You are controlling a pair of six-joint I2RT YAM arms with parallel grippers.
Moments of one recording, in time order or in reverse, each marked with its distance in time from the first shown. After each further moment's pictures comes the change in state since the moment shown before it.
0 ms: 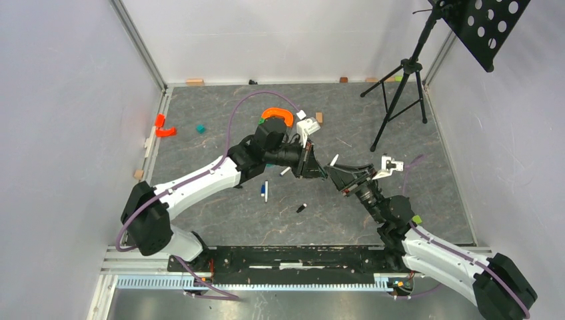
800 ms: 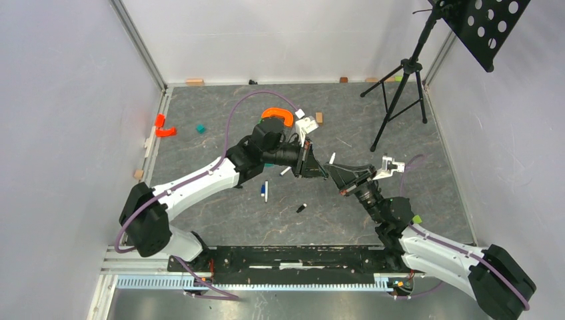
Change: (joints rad) left arm 0.010 -0.013 -0.026 0.075 0.051 -0.043; right arm 0.029 0.082 -0.004 0.171 0.004 -0.002
